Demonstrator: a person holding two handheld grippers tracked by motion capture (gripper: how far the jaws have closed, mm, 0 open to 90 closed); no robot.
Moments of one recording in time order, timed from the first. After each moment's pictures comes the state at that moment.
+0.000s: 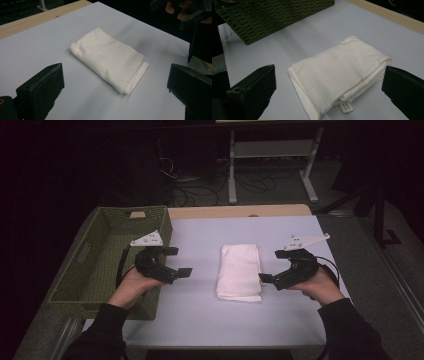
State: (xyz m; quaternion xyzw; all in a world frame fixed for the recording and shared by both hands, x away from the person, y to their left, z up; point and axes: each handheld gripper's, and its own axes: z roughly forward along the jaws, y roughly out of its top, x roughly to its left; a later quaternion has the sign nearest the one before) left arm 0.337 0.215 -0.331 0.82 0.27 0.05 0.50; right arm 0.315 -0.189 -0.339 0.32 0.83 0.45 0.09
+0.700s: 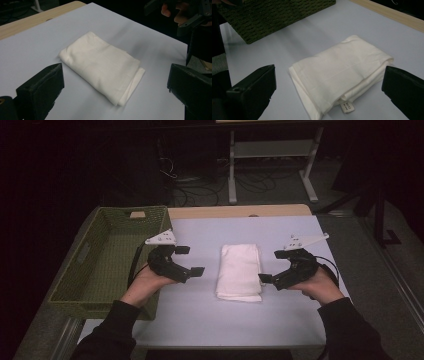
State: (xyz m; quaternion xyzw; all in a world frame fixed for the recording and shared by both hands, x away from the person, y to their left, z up) left arm 0.341 0.182 -0.331 0.83 0.26 0.04 0.50; right arm 0.316 -0.189 -0.340 0.31 0.83 0.45 0.09
